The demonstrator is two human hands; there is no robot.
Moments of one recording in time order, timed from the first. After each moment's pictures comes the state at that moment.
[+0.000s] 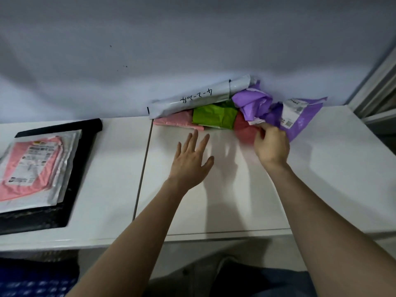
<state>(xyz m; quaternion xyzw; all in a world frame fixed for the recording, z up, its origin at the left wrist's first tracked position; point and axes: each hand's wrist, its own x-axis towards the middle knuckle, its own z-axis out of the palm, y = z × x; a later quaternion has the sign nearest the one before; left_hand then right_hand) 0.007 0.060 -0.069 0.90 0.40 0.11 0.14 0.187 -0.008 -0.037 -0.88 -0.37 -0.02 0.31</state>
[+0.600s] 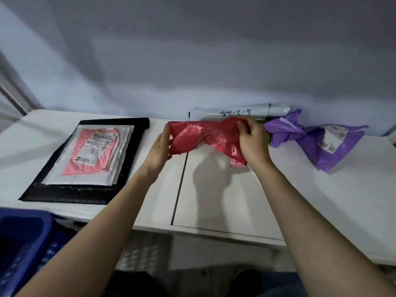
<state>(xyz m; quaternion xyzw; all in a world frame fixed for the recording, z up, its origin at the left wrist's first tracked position) -0.139 0.102 -0.009 0.59 0.49 0.35 0.54 0.058 0.045 0.016 -0.71 -0.45 0.13 0.53</state>
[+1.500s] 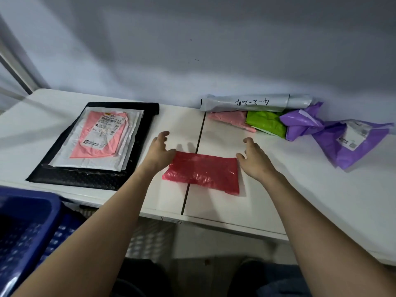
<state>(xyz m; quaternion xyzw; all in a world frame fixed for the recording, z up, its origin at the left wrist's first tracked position) -0.174 0.121 -0.061 0.65 0.60 0.24 0.41 0.057 0.039 -0.054 -0.80 -0.54 0.20 0.16</state>
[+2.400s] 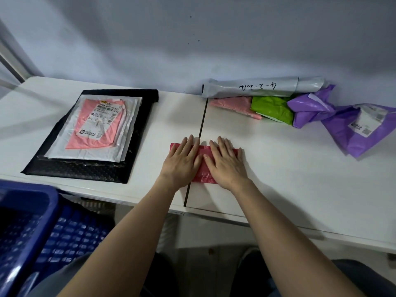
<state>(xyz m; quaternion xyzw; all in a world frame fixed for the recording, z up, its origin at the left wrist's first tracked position) -0.150 0.093 -0.123 0.89 0.45 -0.02 0.08 -0.008 0.041 -0.106 -0.75 -0.64 0.16 0.05</state>
